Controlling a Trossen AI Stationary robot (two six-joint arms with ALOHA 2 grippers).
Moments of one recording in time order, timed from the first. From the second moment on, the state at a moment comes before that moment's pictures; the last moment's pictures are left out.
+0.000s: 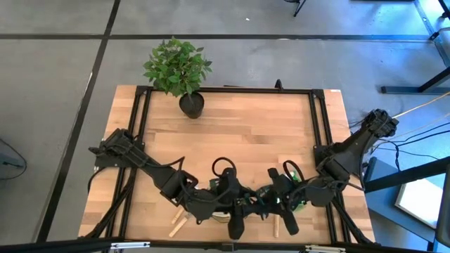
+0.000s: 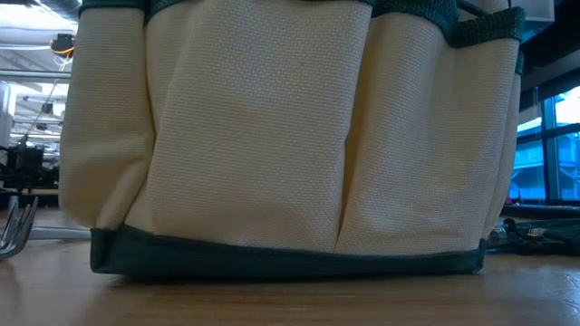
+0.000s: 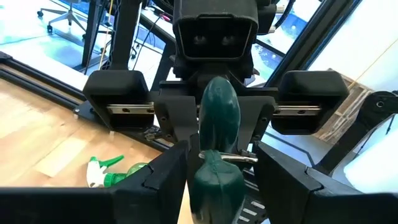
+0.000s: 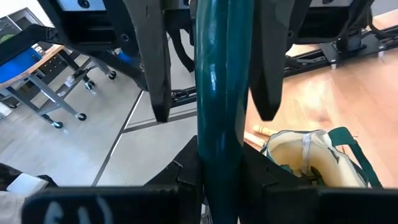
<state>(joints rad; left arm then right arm) -0.56 1.93 1.97 -0.26 -0.63 -0.61 0.75 1.41 1.29 -0.20 0.40 0.62</state>
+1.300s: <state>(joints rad) -0.60 1.90 1.97 -0.41 -0.65 -0.79 0.71 1.40 1.29 -0.26 0.06 0.67</state>
